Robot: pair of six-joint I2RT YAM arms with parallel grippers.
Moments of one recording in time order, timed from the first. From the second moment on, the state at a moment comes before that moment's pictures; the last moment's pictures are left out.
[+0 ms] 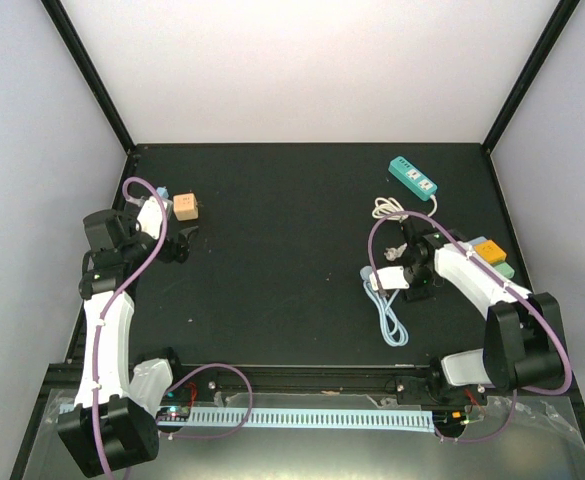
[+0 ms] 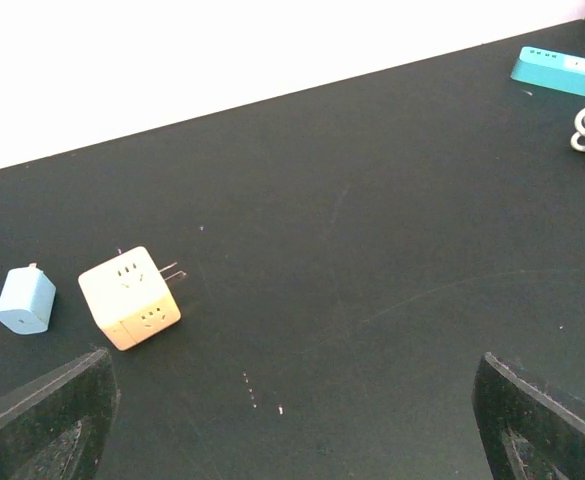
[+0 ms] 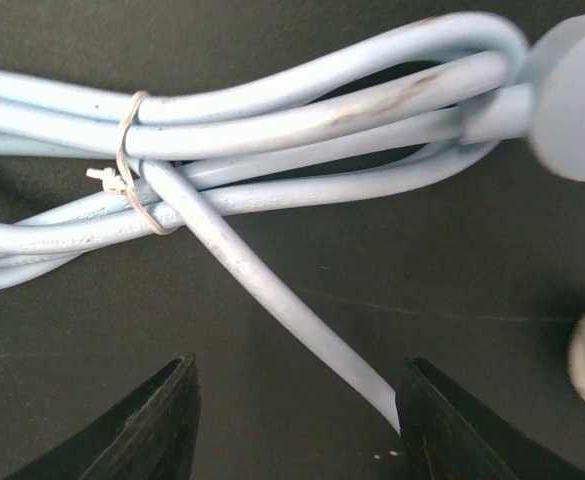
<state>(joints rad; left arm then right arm) 0.28 0.88 0.76 -0.42 0.64 0.33 0.25 1.37 0.83 -0.91 -0.08 -1.54</state>
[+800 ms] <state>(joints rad) 0.28 0.88 0.75 -0.42 0.66 0.33 0.34 1.46 0.81 -0.79 -0.10 -1.47</state>
